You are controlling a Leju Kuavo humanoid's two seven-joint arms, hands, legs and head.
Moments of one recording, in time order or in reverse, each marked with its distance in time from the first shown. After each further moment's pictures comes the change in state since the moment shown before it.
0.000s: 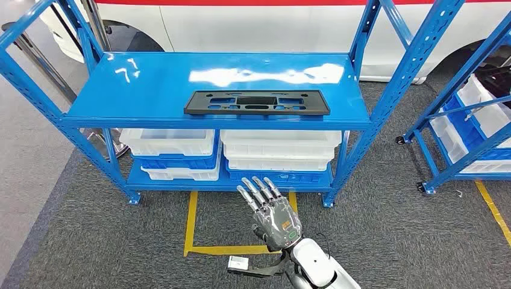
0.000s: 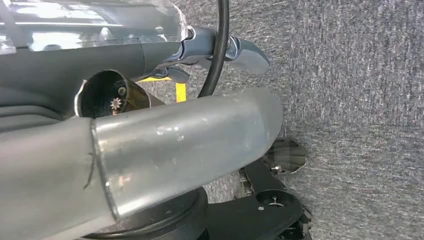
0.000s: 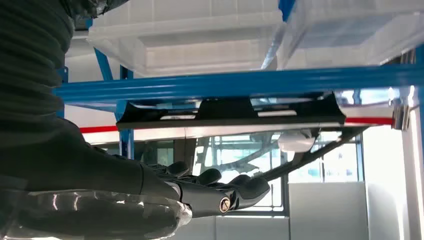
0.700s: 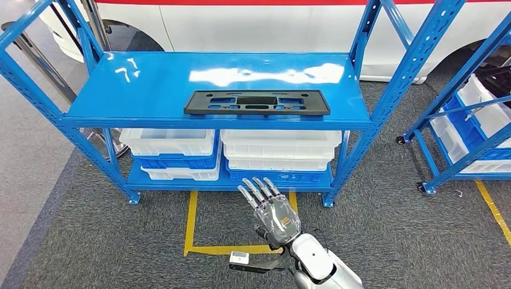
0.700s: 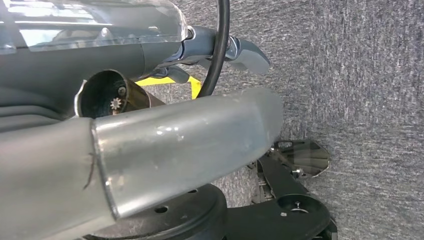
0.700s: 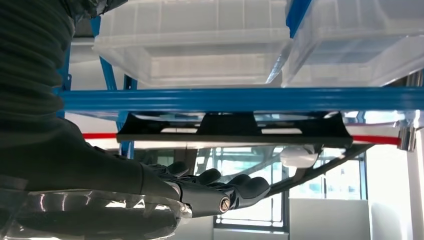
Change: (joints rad) left arm 0.008 -0.005 -0.002 0.002 -0.018 0.018 0.052; right arm -0.052 -0.032 0.071 0.049 -0.051 -0.011 0.041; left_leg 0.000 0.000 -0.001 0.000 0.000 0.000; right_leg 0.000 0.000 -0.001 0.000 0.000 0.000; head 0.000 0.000
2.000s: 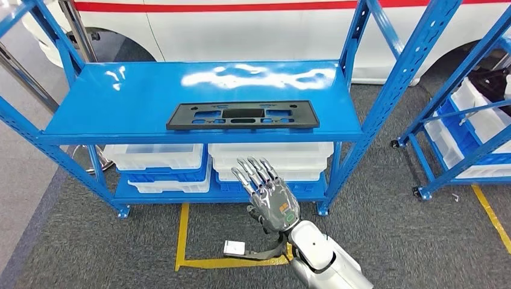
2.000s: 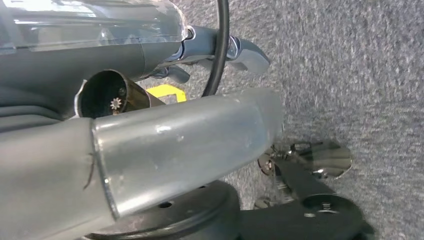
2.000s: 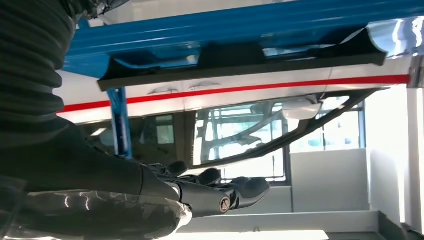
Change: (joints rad) left arm -0.004 -0.008 -0.026 0.007 -0.084 0.013 0.019; right arm -0.054 -0.009 0.019 -0.133 0.009 0.000 0.004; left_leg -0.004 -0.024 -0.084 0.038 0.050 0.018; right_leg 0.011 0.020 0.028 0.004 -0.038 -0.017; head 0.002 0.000
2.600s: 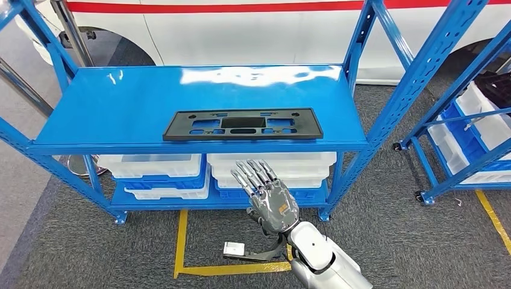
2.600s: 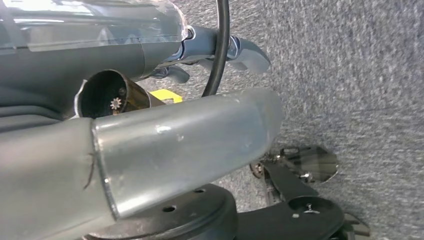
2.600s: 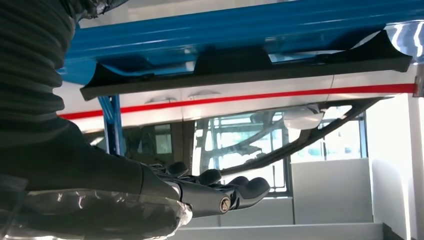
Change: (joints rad) left arm -0.002 -0.005 0.000 0.000 -0.007 0.003 0.003; right arm 0.003 0.000 0.007 0.007 -0.018 0.010 -0.008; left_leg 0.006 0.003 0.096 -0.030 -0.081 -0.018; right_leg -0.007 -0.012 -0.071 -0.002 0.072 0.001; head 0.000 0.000
